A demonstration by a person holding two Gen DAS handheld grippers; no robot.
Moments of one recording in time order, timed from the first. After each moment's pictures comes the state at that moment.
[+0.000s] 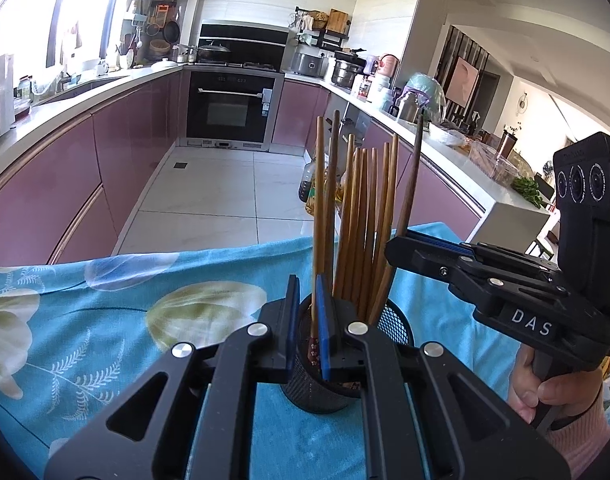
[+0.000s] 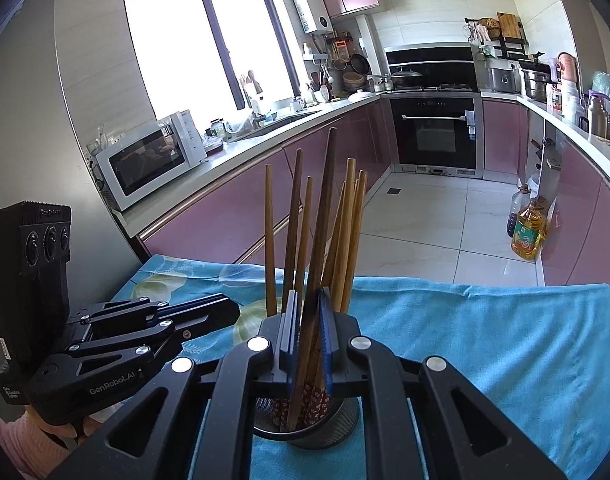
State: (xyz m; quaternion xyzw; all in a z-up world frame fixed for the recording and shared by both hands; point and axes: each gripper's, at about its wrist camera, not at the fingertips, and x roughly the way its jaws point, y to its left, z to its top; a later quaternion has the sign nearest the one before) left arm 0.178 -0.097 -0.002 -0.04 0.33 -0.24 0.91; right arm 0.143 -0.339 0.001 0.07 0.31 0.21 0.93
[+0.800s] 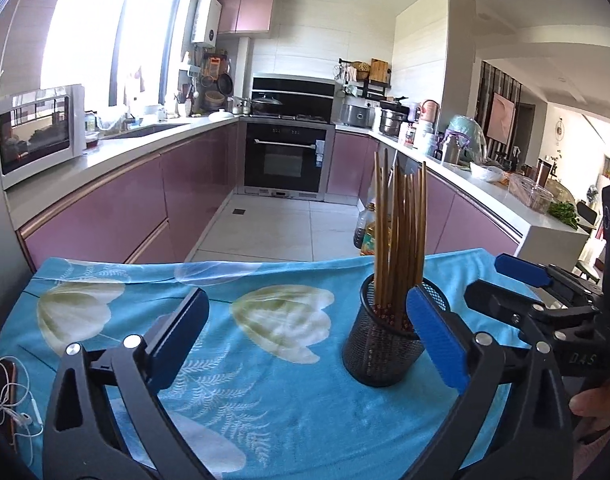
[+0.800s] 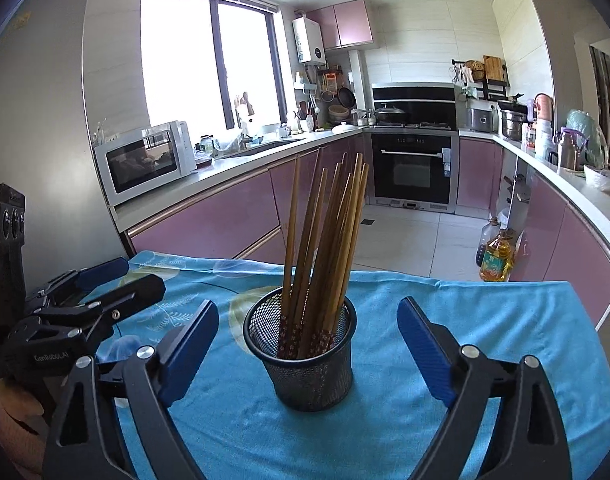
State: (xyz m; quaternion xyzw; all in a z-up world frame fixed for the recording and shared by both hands) left arm 0.076 -0.049 0.004 -0.02 0.23 -0.13 0.96; right arm 0.054 -0.322 -0.008 0.02 0.24 0.16 0.96
